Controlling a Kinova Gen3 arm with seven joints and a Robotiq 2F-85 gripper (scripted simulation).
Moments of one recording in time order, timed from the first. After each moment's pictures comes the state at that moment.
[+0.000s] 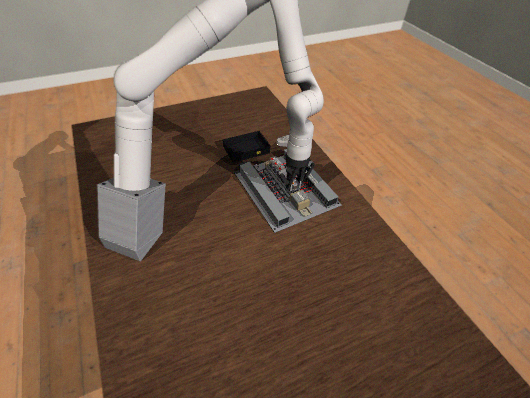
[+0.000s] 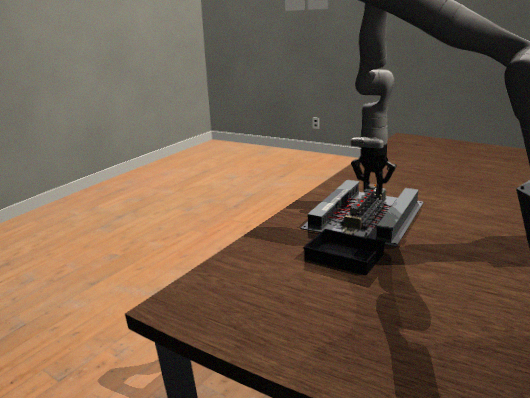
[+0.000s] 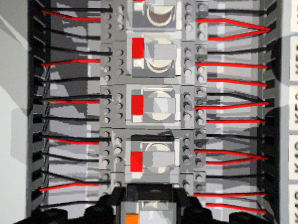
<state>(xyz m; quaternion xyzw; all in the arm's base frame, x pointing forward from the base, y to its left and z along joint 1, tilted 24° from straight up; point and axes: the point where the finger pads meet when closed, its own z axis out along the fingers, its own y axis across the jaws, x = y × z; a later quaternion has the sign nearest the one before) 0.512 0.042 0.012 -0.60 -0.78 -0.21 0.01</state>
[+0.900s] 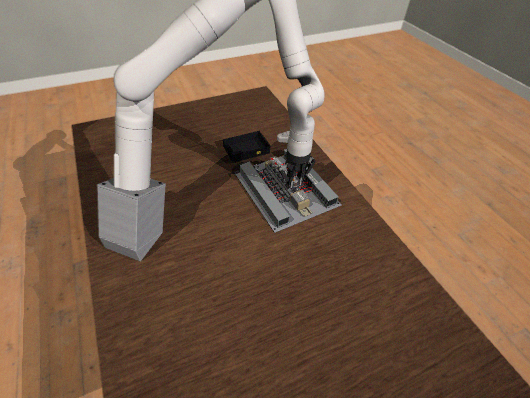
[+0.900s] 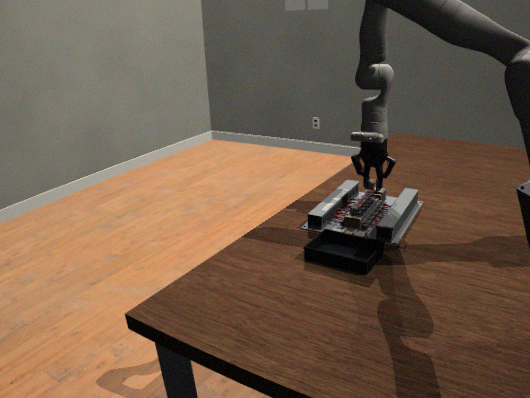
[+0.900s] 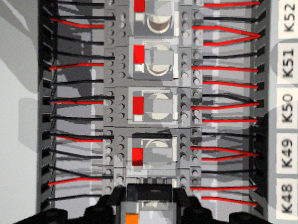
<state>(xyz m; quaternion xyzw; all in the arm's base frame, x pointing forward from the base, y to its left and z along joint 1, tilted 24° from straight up) 0.508 0.036 0.027 -0.60 -0.78 -0.21 0.01</state>
